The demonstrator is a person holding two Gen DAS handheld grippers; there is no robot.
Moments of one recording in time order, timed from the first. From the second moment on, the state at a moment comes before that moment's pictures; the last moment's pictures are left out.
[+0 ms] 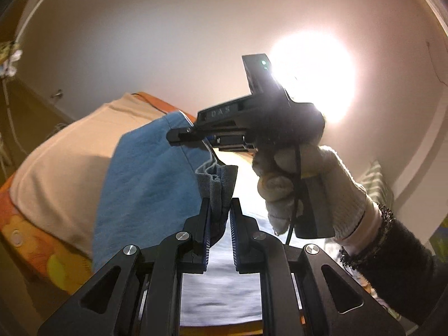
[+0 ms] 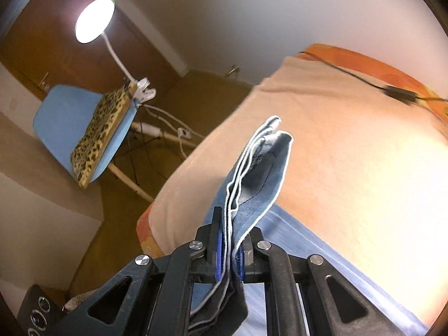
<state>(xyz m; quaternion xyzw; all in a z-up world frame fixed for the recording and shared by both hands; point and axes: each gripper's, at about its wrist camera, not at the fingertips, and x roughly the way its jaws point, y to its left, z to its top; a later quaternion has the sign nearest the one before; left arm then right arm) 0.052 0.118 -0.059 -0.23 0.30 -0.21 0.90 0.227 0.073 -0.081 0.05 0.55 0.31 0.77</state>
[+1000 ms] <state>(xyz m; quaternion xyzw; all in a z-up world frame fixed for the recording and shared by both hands) 0.052 -0.123 -0.037 -0.12 0.34 -0.43 0.83 0.123 -0.225 -0.041 0.12 0.51 0.14 0.84</state>
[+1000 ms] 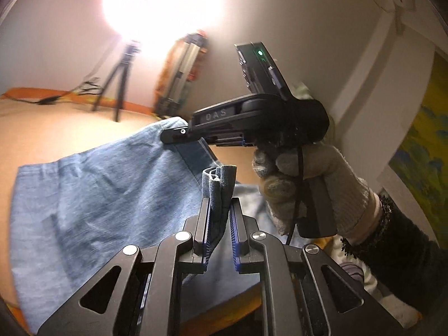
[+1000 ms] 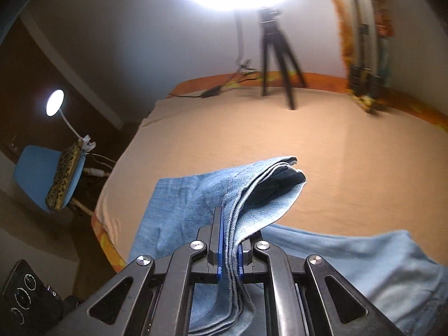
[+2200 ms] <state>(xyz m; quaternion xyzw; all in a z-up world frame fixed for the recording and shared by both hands) 0.027 -0.414 -0.104 0.00 0.41 -0.62 0.67 -0.045 -0.531 -0.080 0.21 0.50 -0.03 0.84</state>
